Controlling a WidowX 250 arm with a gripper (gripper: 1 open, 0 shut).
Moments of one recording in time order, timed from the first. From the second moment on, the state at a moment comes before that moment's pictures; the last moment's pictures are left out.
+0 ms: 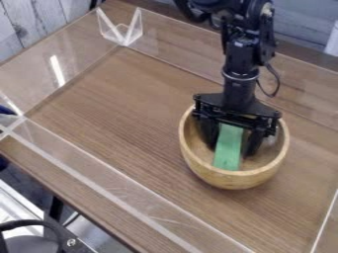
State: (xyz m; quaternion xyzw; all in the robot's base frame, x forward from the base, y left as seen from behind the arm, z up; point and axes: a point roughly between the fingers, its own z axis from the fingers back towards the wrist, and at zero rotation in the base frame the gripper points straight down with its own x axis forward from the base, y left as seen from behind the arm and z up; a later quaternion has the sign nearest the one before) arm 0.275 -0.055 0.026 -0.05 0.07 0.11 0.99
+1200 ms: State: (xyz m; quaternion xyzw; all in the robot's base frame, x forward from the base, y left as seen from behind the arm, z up) arm 0.273 -0.057 0.031 -0.06 0.08 0.10 0.99
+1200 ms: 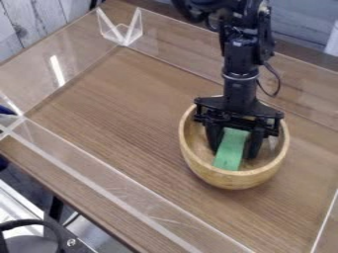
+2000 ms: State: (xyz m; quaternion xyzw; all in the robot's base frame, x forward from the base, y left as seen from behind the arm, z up) arm 0.292 -0.045 0.095 -0.09 0.03 0.12 0.99
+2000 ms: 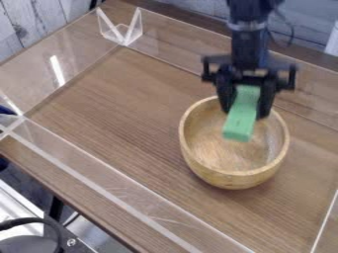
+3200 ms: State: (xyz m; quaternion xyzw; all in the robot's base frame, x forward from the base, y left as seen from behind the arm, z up) arm 0.305 -0.004 0.085 -0.09 0.00 0.13 0.99
